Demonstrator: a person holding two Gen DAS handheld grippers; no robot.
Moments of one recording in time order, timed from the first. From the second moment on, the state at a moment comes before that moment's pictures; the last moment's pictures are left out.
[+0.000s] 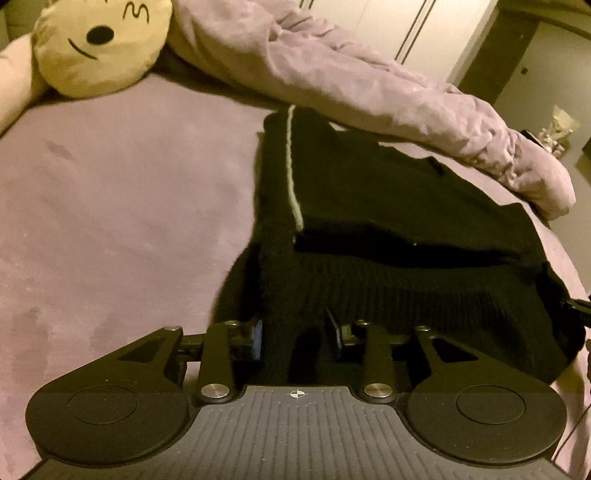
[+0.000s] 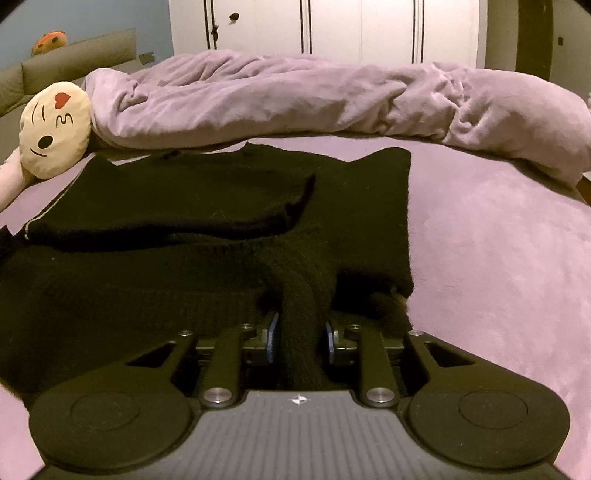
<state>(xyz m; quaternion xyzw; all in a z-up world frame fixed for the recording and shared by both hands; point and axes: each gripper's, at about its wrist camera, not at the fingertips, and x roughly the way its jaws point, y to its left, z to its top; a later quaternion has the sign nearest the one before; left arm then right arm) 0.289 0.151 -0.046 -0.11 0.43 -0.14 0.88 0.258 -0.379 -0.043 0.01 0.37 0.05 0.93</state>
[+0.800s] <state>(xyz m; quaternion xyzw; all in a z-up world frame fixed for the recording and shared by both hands) 0.361 0.145 0.061 -0.16 0.27 -0.13 0.94 0.299 -0.406 0.043 0.07 0.22 0.03 0.97</state>
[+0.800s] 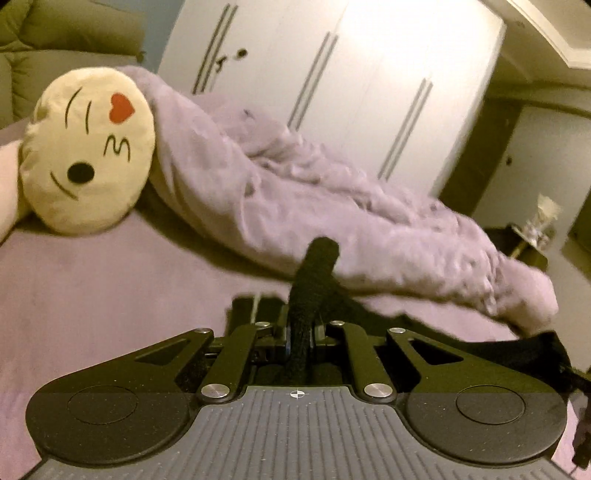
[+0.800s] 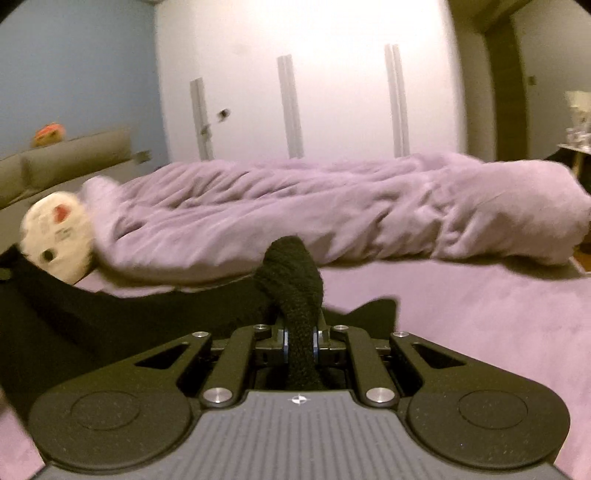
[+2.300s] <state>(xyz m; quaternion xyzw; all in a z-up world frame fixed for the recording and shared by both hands) 0.391 0.098 -0.039 -0.02 0.41 0.03 0.91 0.319 -0.377 -0.039 0.00 0.31 -0.07 0.95</state>
